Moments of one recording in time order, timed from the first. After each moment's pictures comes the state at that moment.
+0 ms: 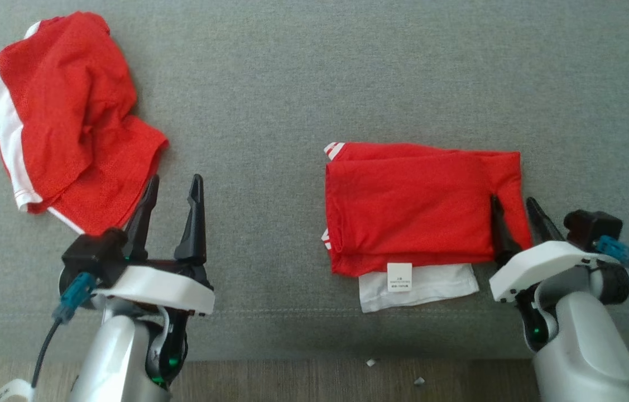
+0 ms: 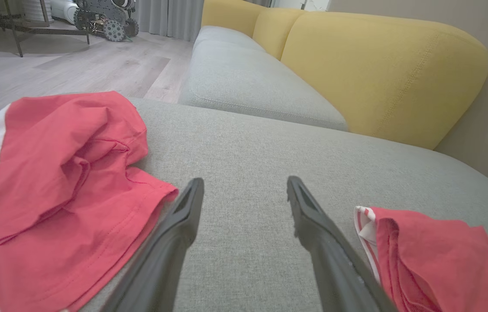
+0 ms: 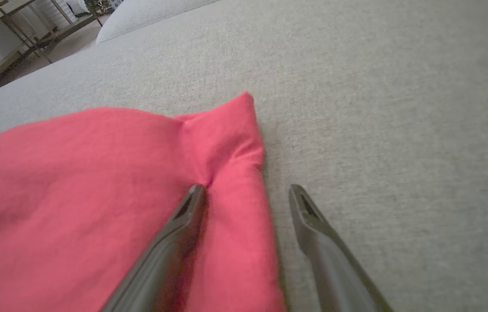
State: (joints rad) left arm -0.17 0.04 -0.18 0.20 -0.28 -0.05 -0.25; right arm -0.36 -0.06 0.00 0.70 0.10 0.13 -0.05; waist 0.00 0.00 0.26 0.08
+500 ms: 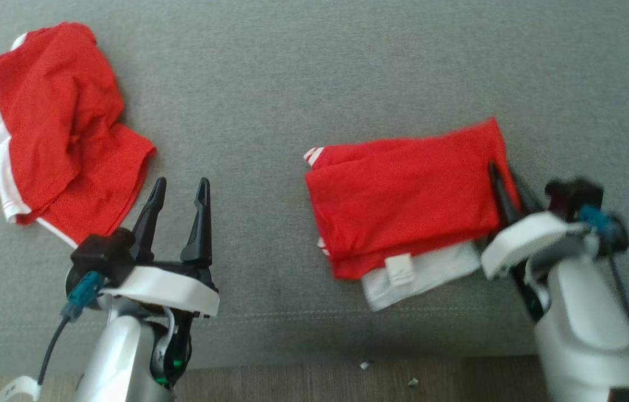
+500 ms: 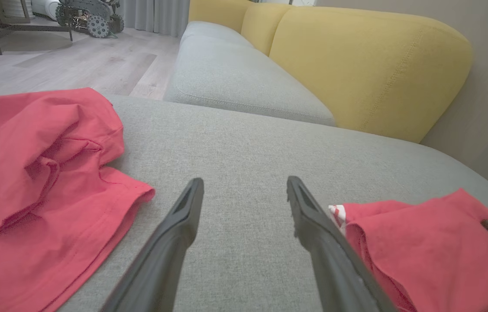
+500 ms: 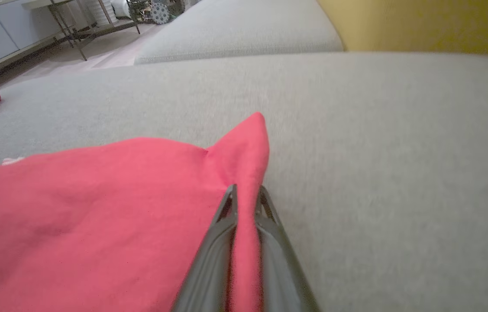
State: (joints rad) left arm -0.18 0.04 -0.19 0.22 -0.28 -0.05 -0.25; right arm -0.43 -0.09 0.10 0.70 0.00 0.13 -0.13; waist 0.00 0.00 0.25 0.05
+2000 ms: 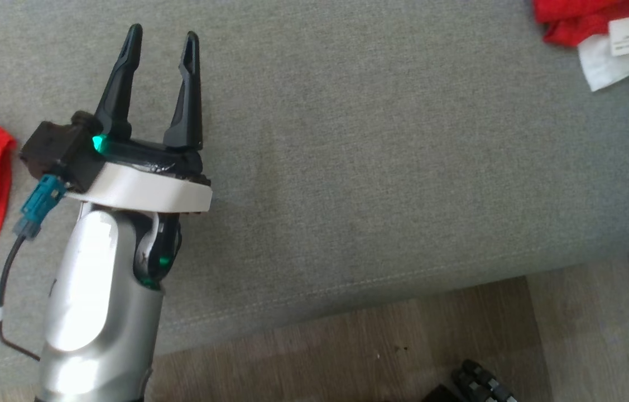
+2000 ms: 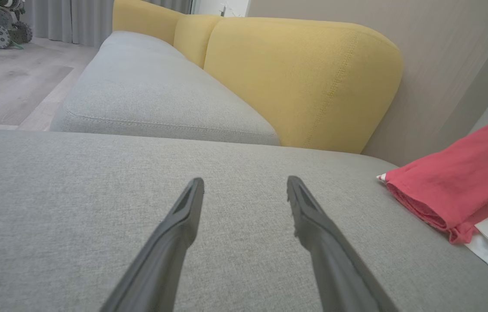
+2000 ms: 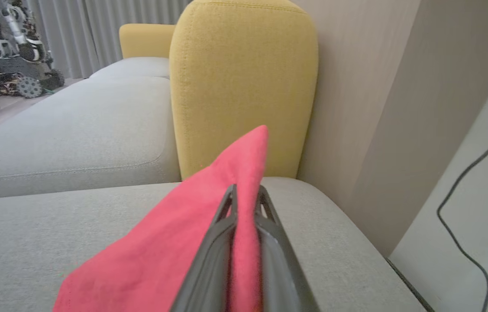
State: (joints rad) left arm -0.46 0.04 -0.18 0.13 -0.23 -0.10 -0.26; right arm -0.94 -0.49 0.01 0.72 0.28 0.13 -0.08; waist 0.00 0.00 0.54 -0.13
